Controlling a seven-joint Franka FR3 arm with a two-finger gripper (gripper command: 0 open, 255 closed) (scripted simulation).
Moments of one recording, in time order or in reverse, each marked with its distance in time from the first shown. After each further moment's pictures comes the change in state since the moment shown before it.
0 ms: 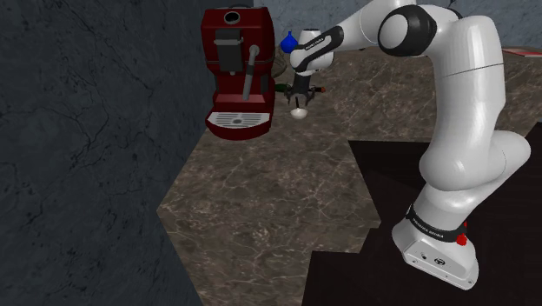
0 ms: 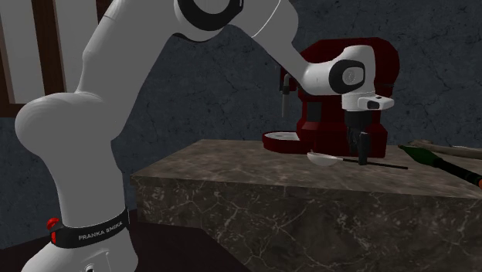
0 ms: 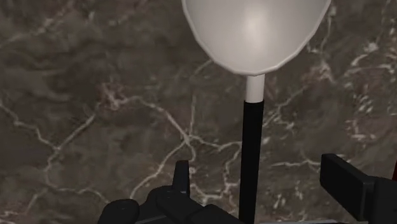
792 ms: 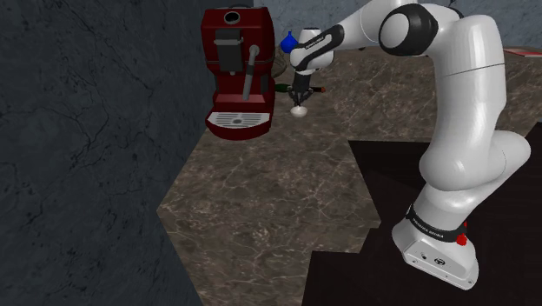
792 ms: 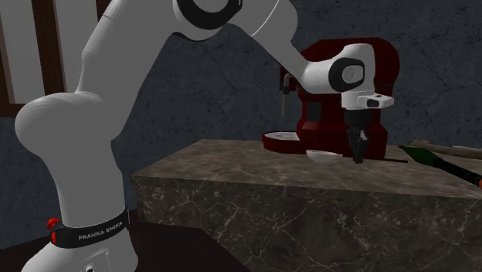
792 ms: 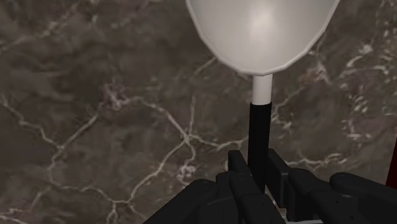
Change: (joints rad) arm 0.000 -0.009 0.001 -0.002 0.001 -0.007 0.001
